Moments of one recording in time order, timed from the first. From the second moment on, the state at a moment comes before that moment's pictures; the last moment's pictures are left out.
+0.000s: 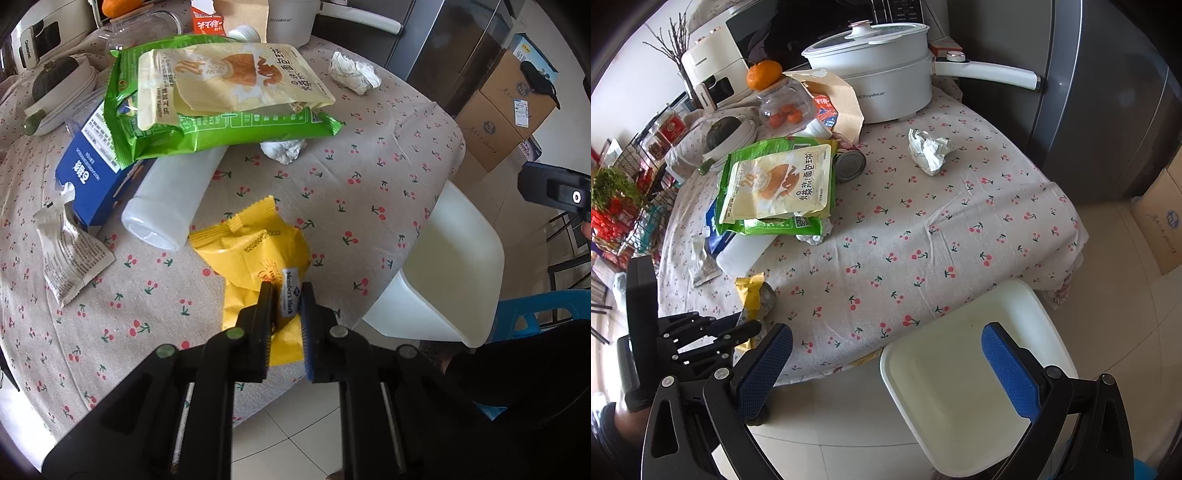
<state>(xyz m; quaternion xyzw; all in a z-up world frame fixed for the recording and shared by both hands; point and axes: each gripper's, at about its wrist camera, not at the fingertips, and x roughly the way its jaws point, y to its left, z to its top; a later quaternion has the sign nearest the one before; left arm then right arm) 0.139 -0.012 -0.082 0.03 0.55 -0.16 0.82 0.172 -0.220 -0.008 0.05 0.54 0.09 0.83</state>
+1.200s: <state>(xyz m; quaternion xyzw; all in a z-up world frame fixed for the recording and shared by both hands) 0.130 0.084 -0.028 -0.07 0.47 -0.08 0.88 0.320 -0.150 -0.058 0.22 0.50 0.23 0.81</state>
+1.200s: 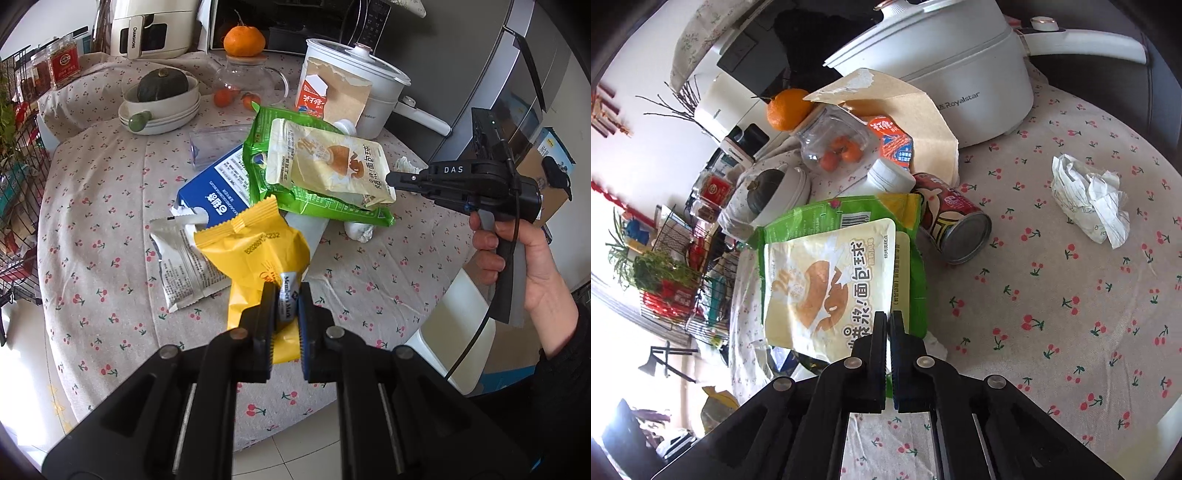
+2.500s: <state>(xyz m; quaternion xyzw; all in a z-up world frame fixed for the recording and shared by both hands) 0.107 0.124 -0.032 -0.09 0.48 -0.07 0.87 0.226 -0.012 -0.105 -0.28 0.50 0.29 0.77</state>
